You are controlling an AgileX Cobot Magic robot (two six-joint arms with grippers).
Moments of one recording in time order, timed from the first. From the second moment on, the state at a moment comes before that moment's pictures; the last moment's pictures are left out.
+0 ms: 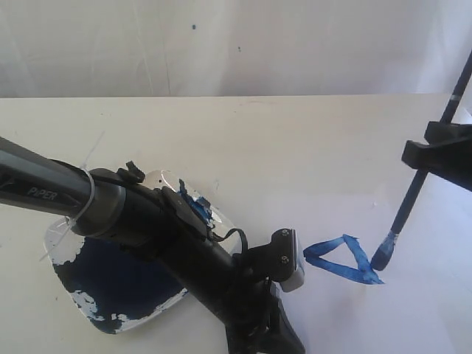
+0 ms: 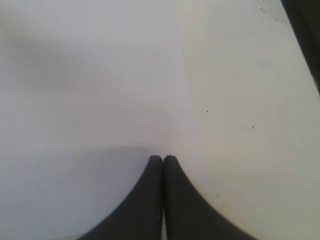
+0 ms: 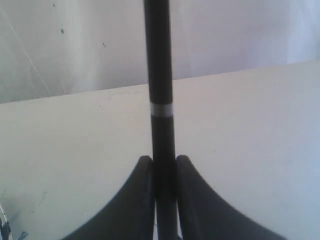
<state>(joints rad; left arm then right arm) -0.82 2.04 -1.06 -1.30 0.78 1.88 0.33 1.00 -0.42 0.16 -0.24 0.01</state>
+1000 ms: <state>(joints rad) -0.72 1.27 -1.11 -0.20 0.92 0.72 0.33 0.88 -0.42 0.16 -0.19 0.01</state>
